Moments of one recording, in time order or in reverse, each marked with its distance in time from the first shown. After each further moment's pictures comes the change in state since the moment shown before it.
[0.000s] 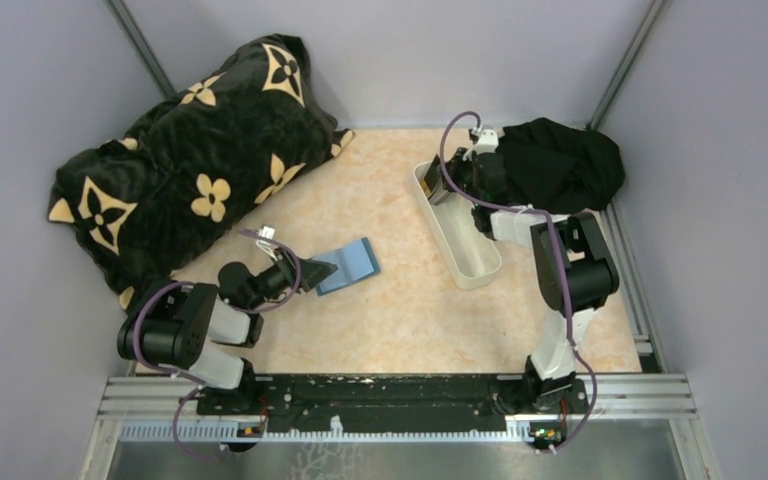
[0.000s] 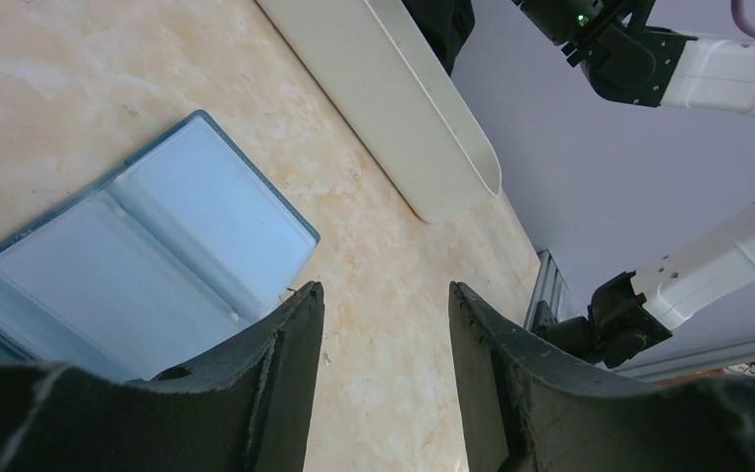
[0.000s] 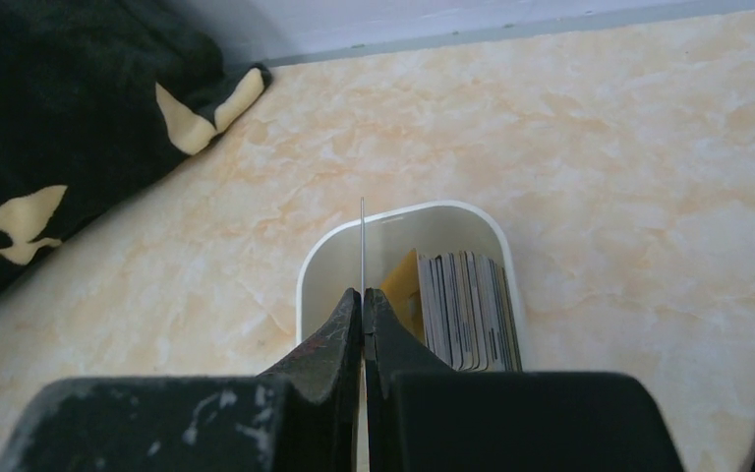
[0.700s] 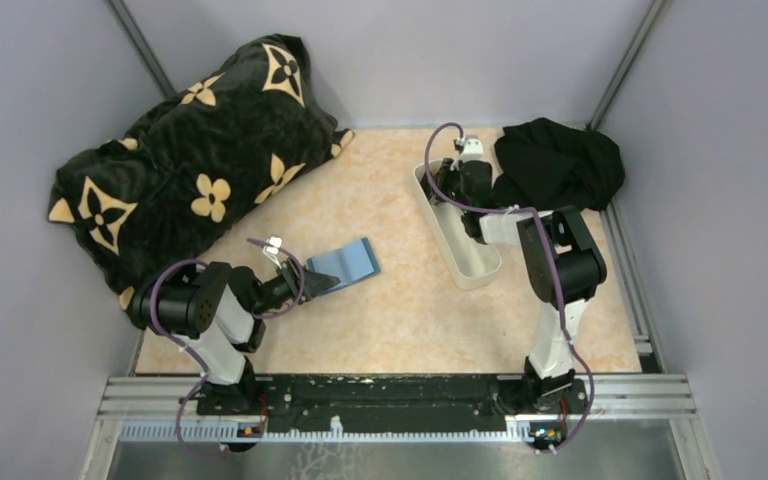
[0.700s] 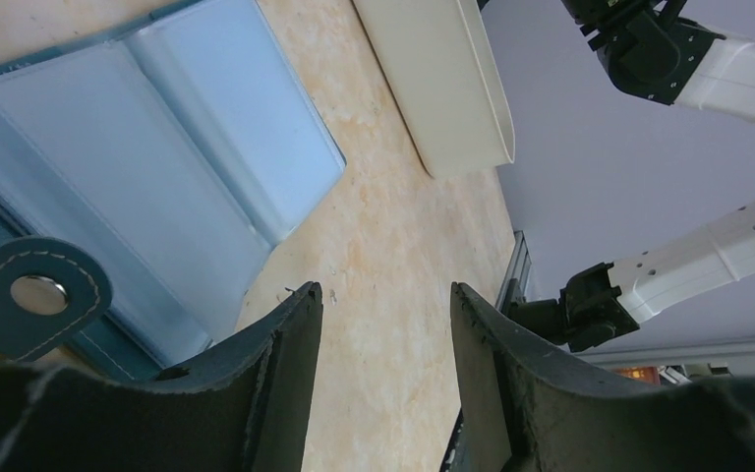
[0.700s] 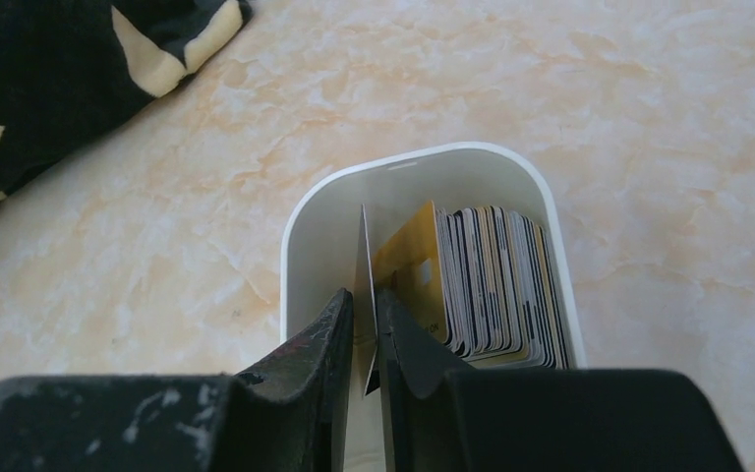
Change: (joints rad) left arm 0.000 0.201 -0.034 0.086 0.033 -0.089; right arm 0.056 0.088 0.001 0.029 0.033 -0.040
